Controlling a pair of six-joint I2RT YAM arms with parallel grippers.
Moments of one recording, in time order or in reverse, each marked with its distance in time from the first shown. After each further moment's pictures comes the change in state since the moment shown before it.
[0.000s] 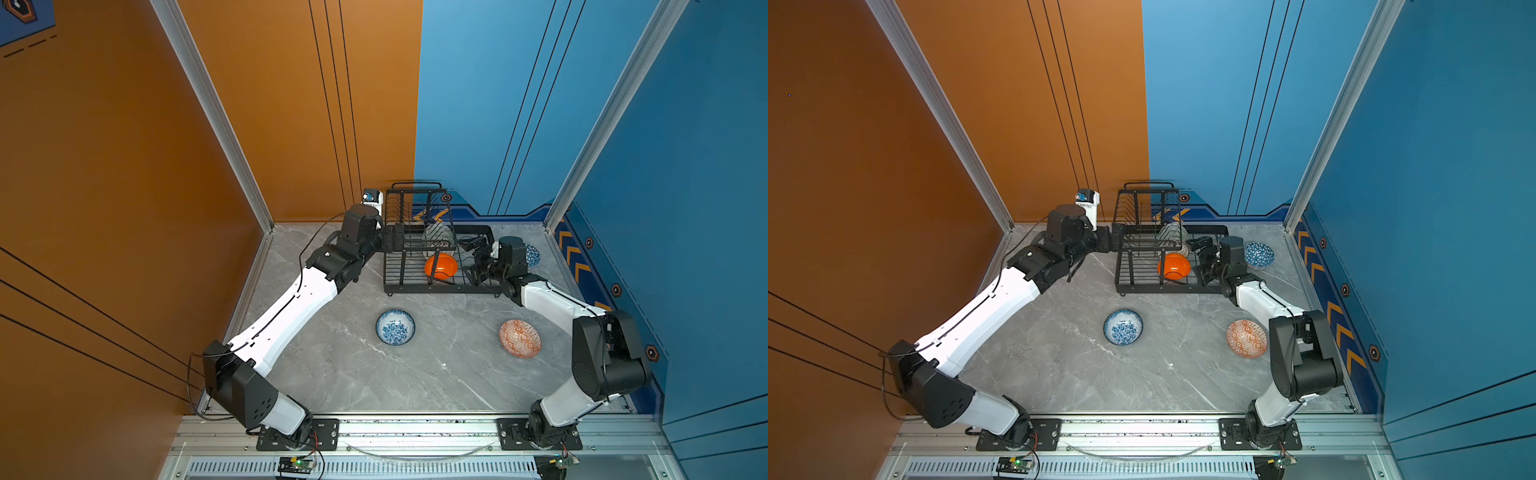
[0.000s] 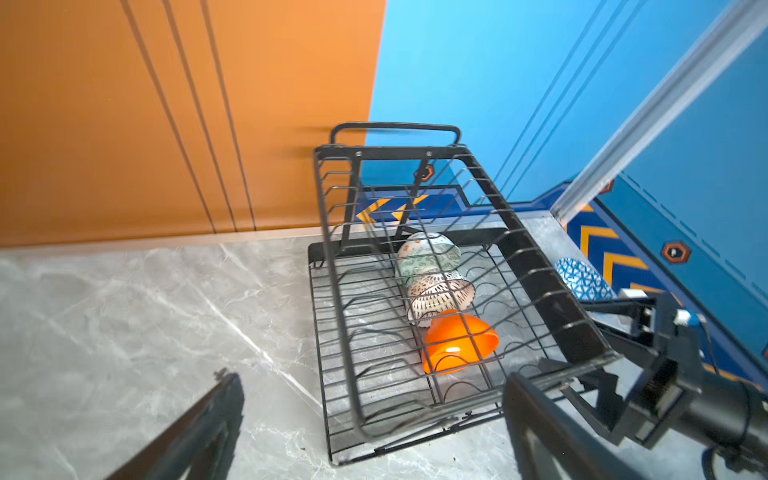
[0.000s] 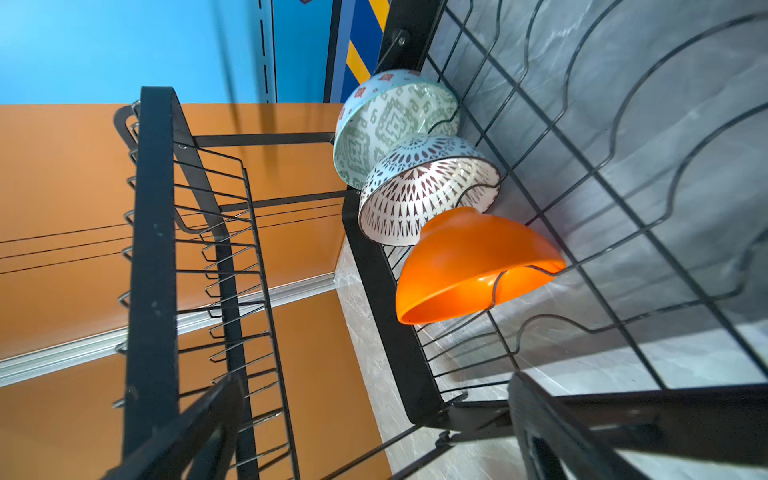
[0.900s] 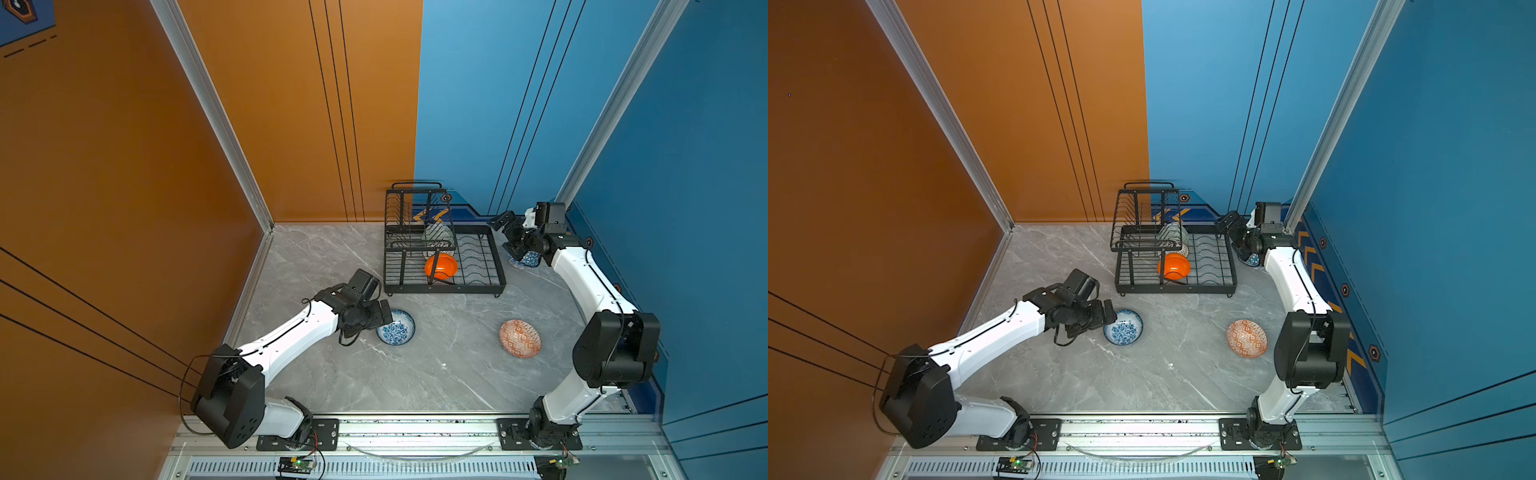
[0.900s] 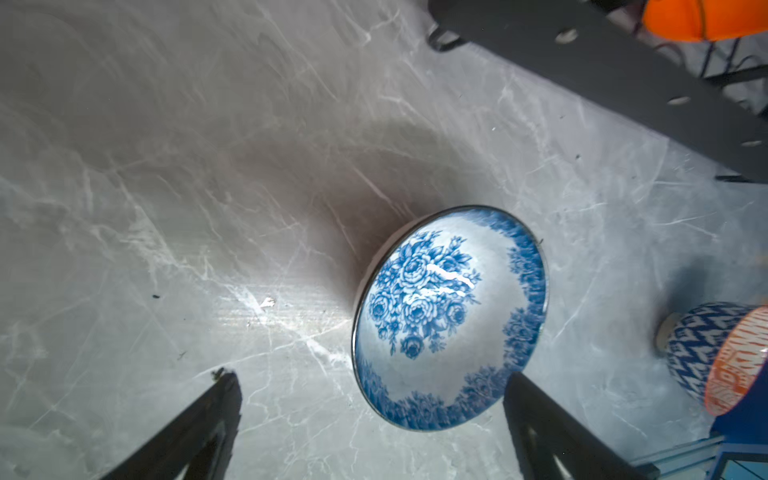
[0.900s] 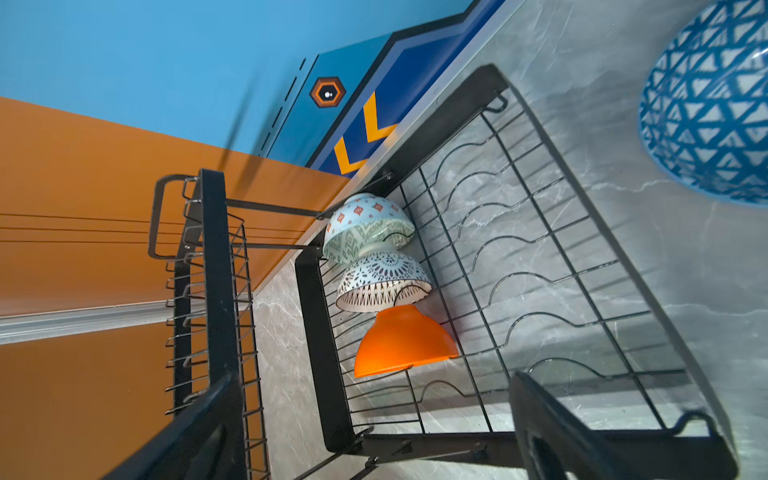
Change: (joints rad) left arm -0.096 -0.020 -0.470 -0.329 0.285 -0.494; right arm -0.158 0.090 0.480 -0.586 -0.008 -0.504
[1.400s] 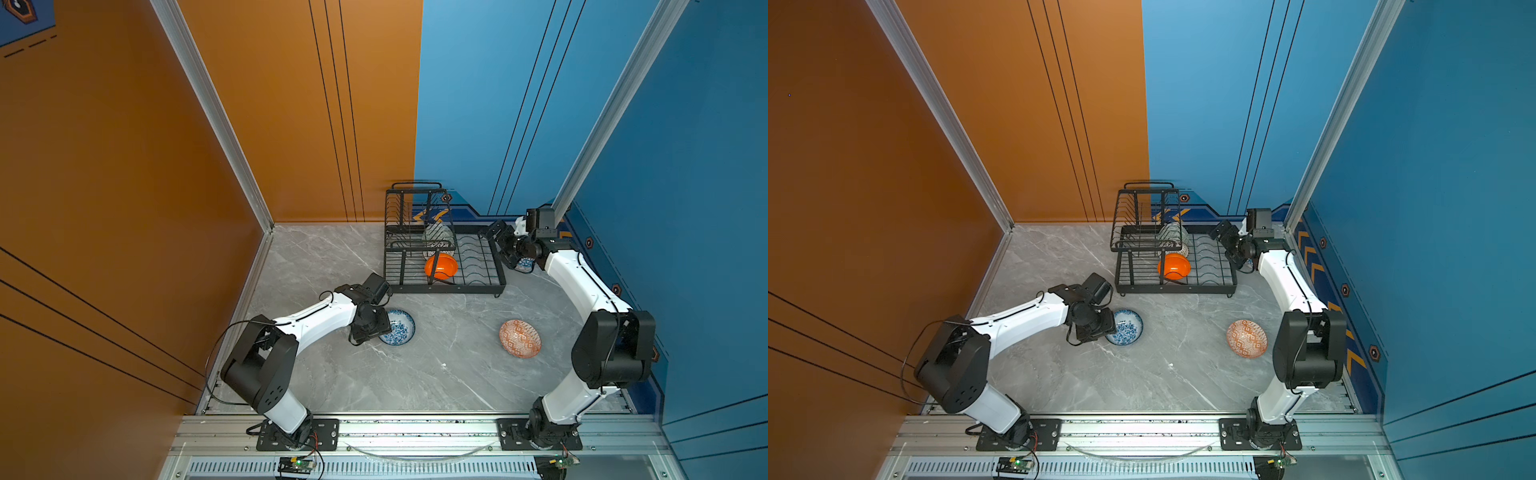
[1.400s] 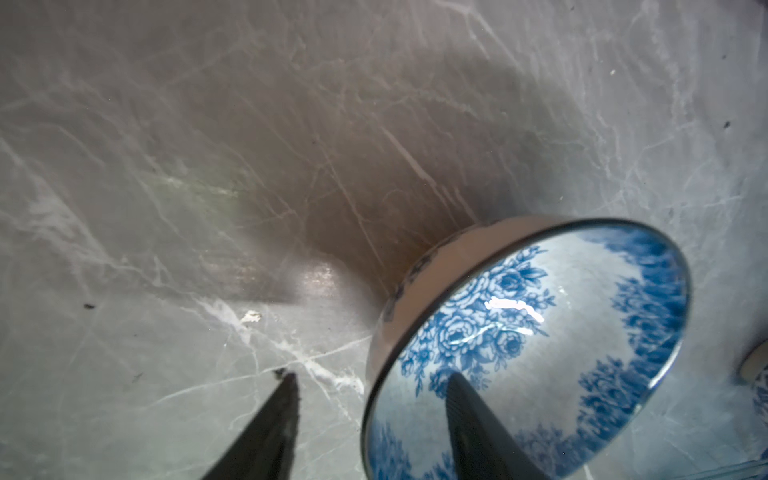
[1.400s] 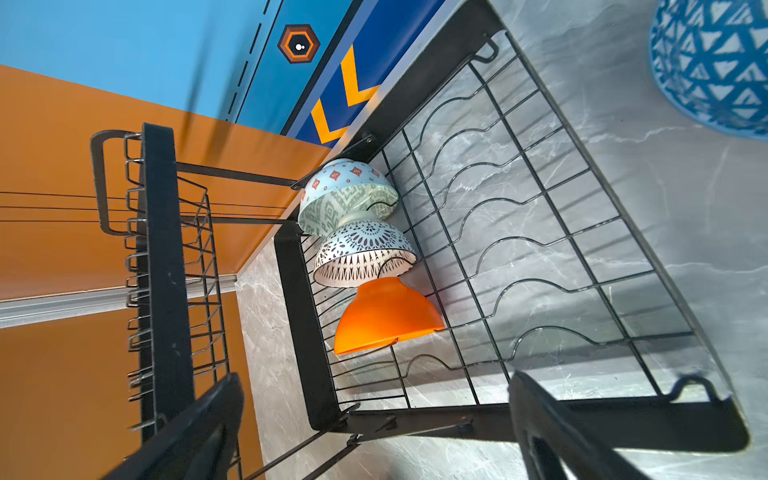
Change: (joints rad) left arm -0.004 0.183 0.062 -0.018 0.043 -0.007; right arm 0.012 -0.001 -0.046 -0.018 0.000 -0.003
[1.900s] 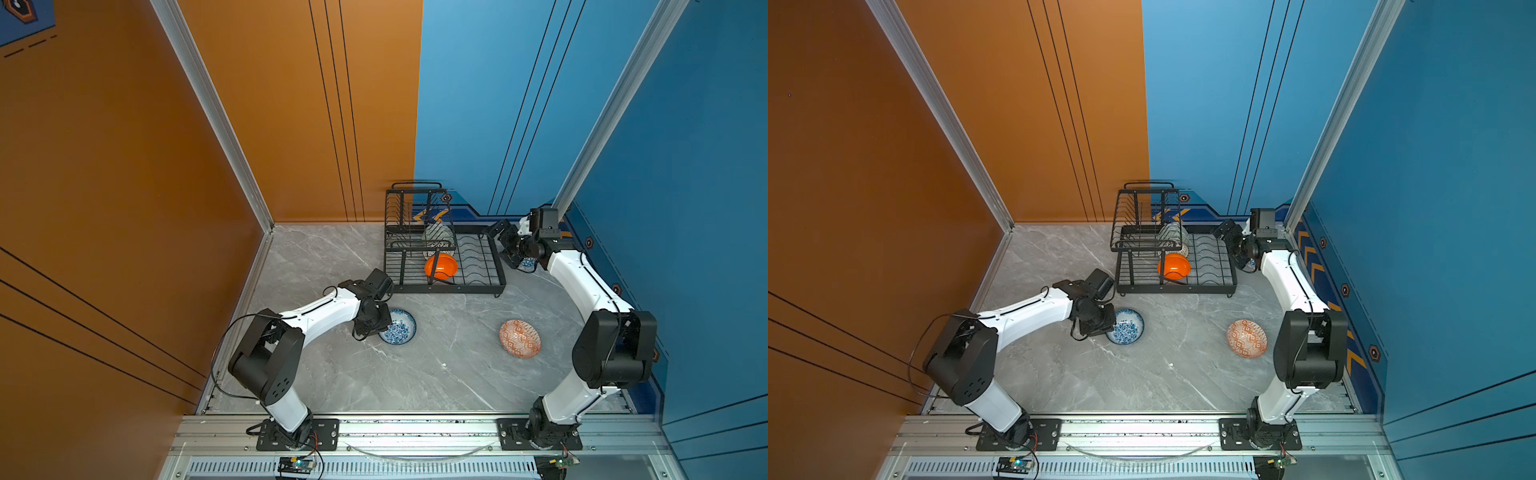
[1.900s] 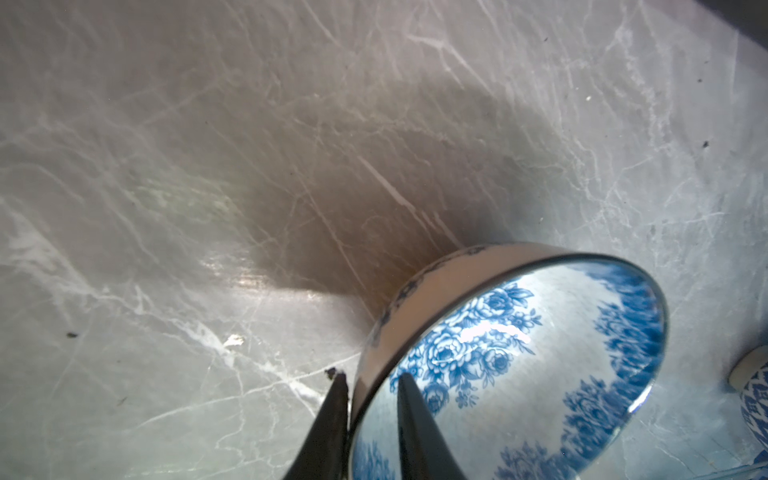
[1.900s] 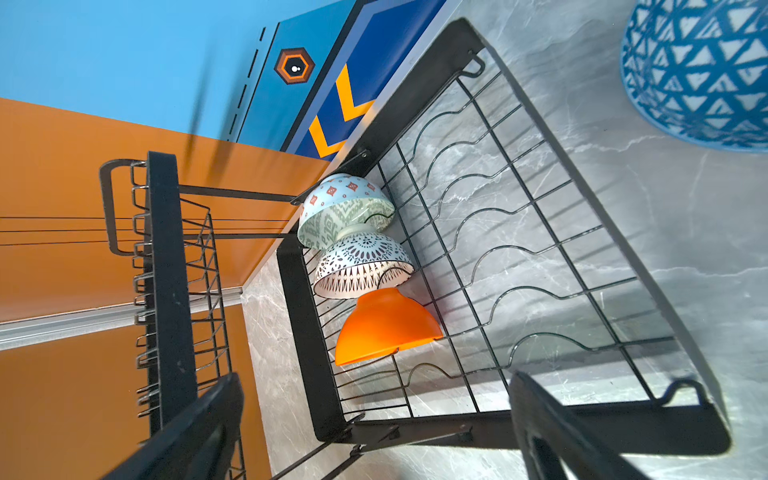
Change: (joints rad) left arm 0.013 0.038 0.032 0.003 0.000 0.001; right arm -0.021 0.000 -0.009 0.024 -0.001 0.035
